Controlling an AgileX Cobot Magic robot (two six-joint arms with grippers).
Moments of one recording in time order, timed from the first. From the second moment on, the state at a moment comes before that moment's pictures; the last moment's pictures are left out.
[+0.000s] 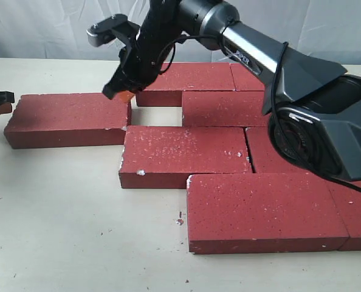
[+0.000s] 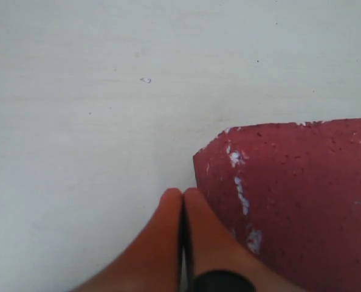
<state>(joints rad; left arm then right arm) 0.35 2.10 -1.18 -1.36 0.52 1.48 0.62 2.54 -2.51 0.36 1.22 -0.52</state>
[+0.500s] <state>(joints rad) 0.35 2.10 -1.18 -1.36 0.52 1.48 0.79 2.60 -2.48 0.20 1.22 -0.60</state>
